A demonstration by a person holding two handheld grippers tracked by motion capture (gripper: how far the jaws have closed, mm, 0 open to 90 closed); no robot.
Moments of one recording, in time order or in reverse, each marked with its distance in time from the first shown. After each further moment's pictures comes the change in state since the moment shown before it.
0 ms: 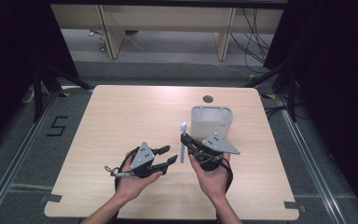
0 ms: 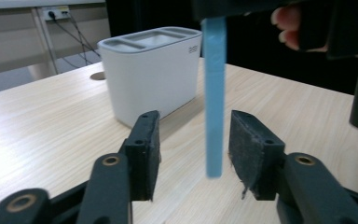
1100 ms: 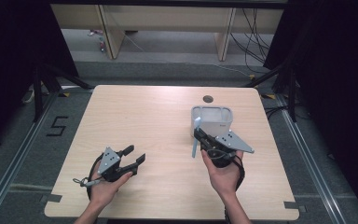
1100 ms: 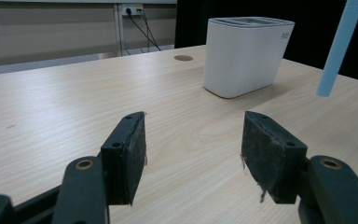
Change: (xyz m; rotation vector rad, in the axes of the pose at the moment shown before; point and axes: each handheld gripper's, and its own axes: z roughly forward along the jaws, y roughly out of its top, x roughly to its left) left arm 0.050 -0.043 -0.061 -0.056 0.219 -0.071; right arm -0.022 0.011 -0.019 -0.029 -0.077 -0.004
